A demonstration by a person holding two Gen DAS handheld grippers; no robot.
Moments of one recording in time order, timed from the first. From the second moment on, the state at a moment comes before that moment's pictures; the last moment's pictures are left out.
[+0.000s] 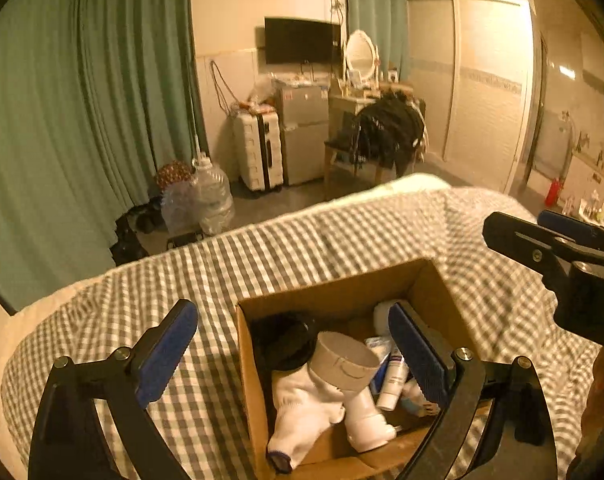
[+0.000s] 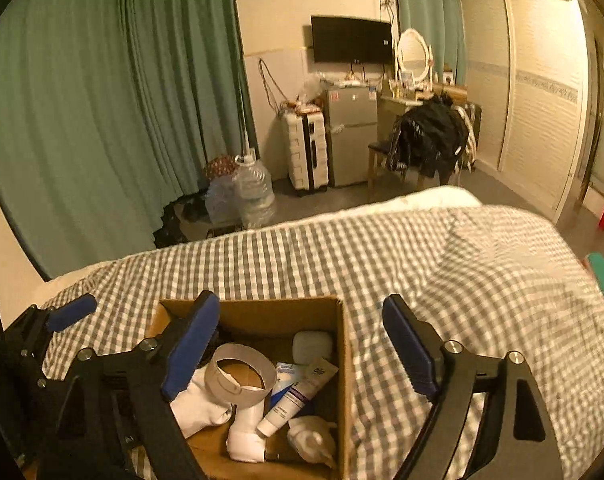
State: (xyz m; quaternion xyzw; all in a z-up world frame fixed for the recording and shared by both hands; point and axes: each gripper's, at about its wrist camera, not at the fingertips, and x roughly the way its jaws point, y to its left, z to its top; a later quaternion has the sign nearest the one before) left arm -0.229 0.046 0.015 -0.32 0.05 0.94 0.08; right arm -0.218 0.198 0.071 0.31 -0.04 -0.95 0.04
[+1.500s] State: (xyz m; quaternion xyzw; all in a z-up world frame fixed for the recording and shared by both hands) left arm -0.037 0.012 -0.026 -0.22 0.03 0.97 -0.04; right arm -0.014 0.207 0.039 0.13 0.02 -0.99 -0.01
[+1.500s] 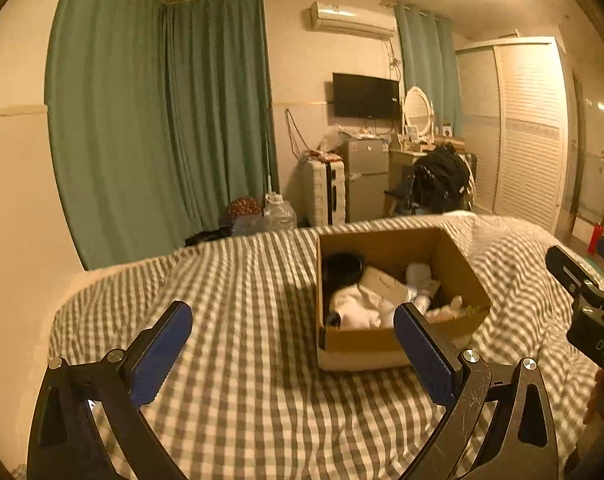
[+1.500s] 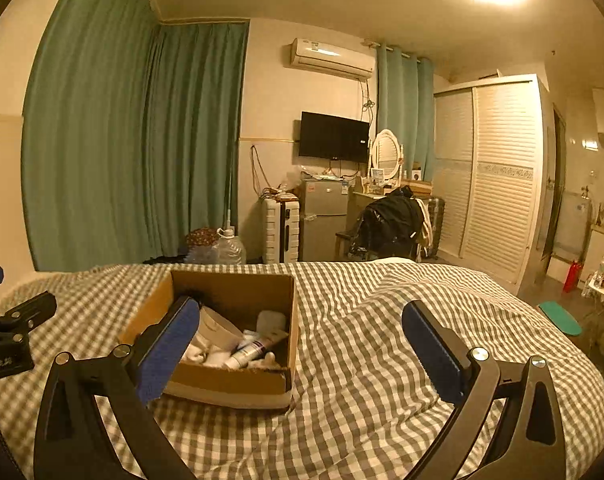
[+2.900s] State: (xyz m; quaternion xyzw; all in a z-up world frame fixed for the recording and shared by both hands) left arm -0.042 0.011 -0.037 -0.25 0.04 0.97 -0.04; right arm -0.029 0.202 0.002 0.18 0.02 -0.98 -0.02
